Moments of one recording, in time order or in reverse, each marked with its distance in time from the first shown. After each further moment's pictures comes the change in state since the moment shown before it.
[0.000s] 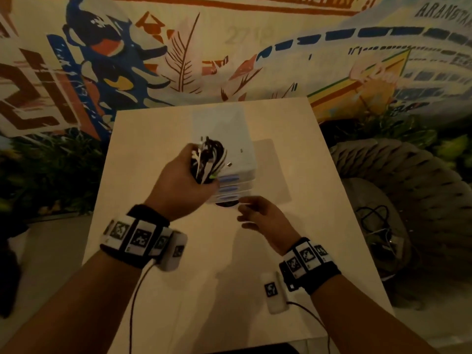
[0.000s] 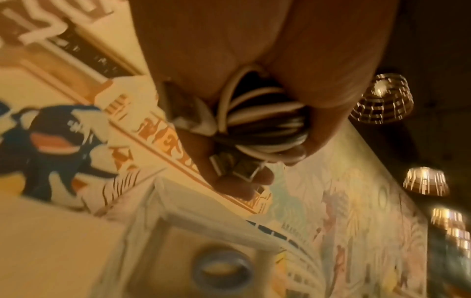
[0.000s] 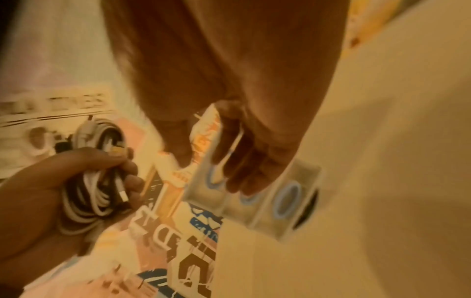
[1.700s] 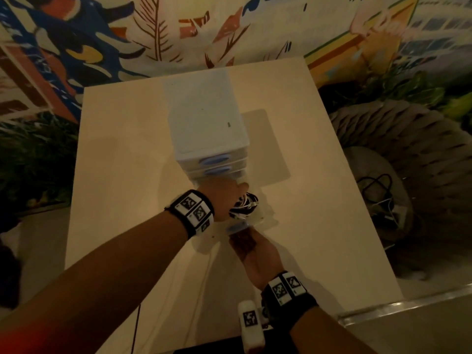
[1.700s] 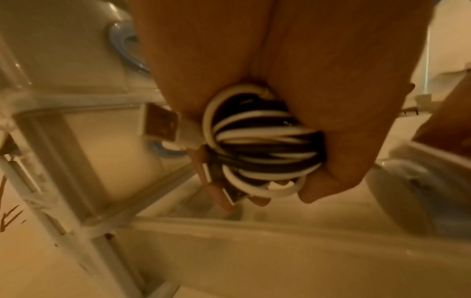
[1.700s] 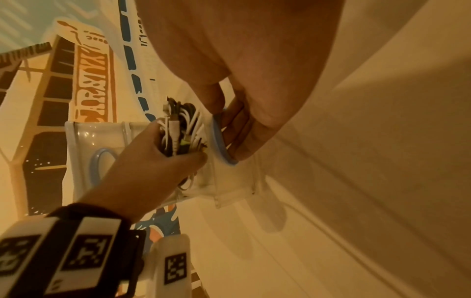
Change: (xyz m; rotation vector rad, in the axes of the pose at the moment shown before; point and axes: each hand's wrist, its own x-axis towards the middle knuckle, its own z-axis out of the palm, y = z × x) left_hand 0.043 -0.082 0.136 0.990 -0.791 0.328; right_hand -0.014 0.117 0.025 1.039 0.353 0.420
